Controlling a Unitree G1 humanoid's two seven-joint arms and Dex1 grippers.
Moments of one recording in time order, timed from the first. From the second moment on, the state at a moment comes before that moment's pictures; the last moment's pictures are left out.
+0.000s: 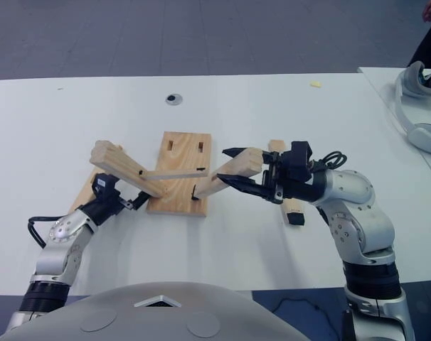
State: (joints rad) left arm 0.20 0.32 -0.02 0.00 -0.26 0.04 -0.59; right arm 0.01 -0.61 -0.10 -0.40 0.73 0.25 1.17
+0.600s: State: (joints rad) left arm 0.22 0.32 -0.03 0.01 -0.26 0.00 -0.59; right arm -0.05 -0.65 -0.11 -0.34 0.75 0.28 1.19
